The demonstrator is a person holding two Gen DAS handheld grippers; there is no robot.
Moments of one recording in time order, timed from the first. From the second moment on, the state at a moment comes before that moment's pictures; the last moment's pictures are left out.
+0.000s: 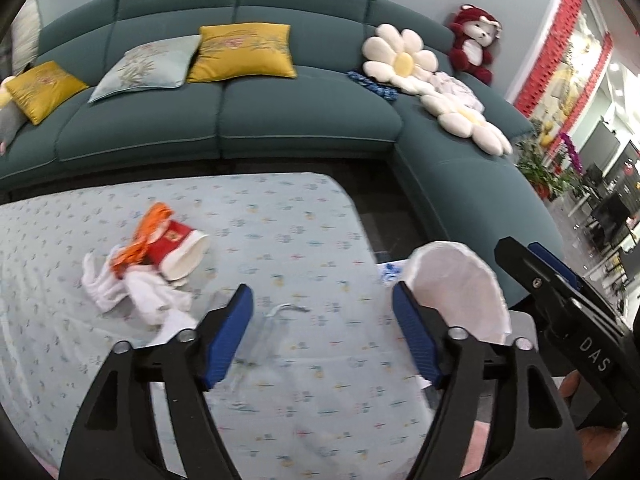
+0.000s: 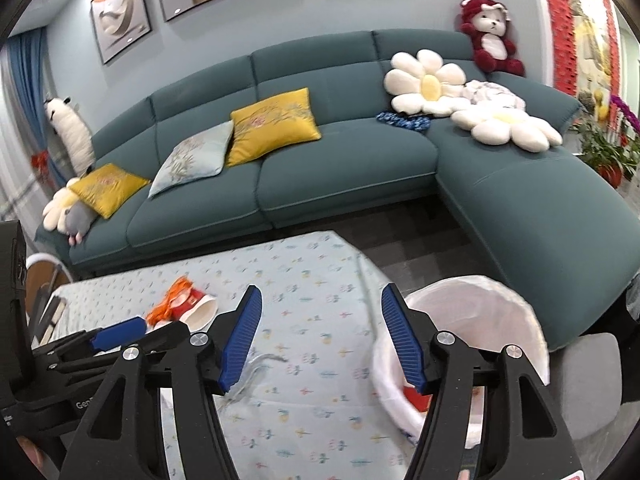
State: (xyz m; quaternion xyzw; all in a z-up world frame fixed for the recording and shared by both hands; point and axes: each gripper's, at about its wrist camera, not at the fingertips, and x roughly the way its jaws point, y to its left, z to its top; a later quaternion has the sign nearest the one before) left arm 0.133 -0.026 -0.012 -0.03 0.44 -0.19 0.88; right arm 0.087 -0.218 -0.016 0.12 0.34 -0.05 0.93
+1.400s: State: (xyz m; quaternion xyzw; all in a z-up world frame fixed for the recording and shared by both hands) left arm 0.167 0.094 -0.198 0.01 0.58 -0.13 0.81; right arm 0.170 -0.064 -0.224 0.08 0.55 0.02 0.83
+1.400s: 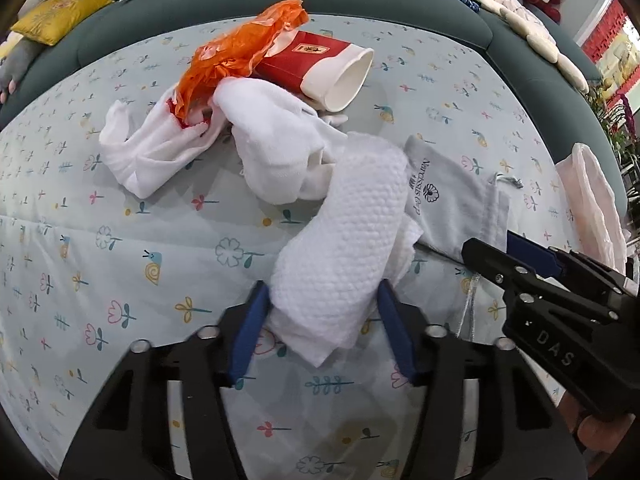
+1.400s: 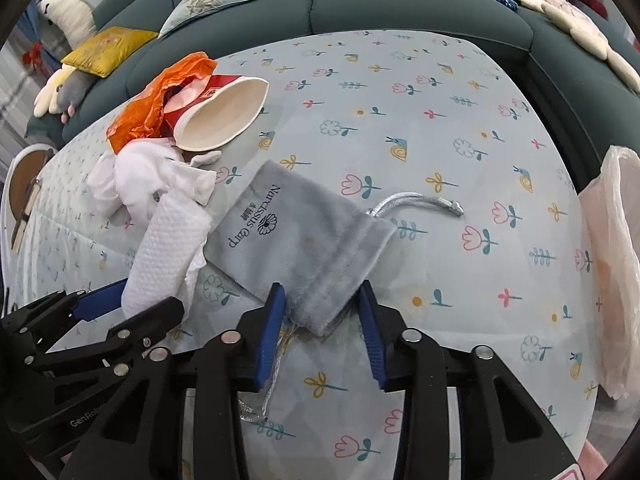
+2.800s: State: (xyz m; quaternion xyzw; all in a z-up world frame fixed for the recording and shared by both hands) left arm 0.127 -0.079 0.057 0.00 0.39 -0.25 0.89; right arm 0.095 -0.229 0.045 0.09 0.28 -0.05 0.95
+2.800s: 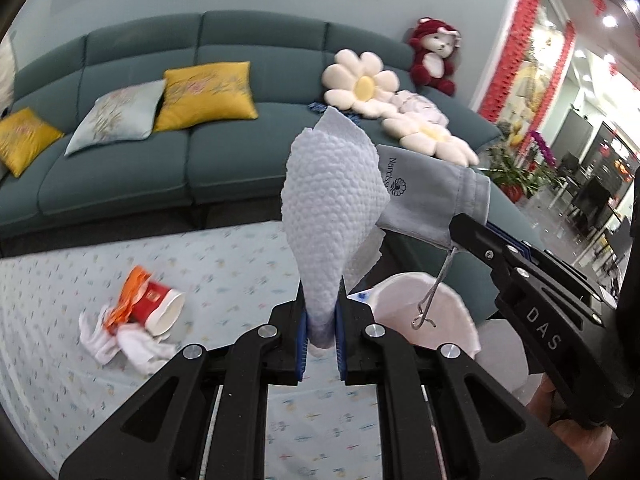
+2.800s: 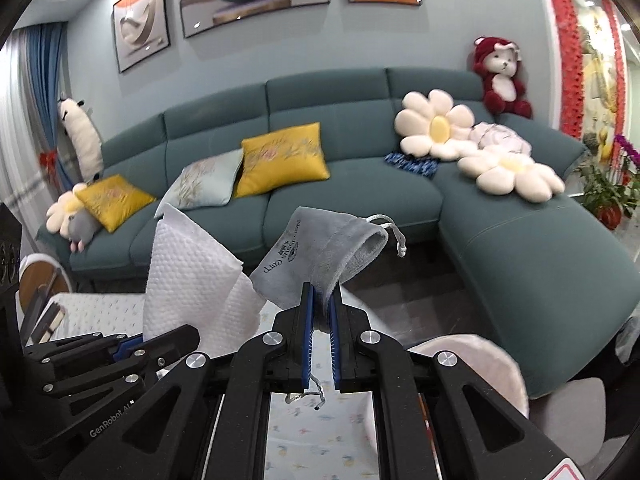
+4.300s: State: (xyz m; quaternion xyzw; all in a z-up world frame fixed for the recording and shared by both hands) left arm 0.116 -0.221 -0.017 0.04 0.46 -0.30 0.84; right arm 0.047 -0.368 -0.043 0.17 0.33 -0.15 0.92
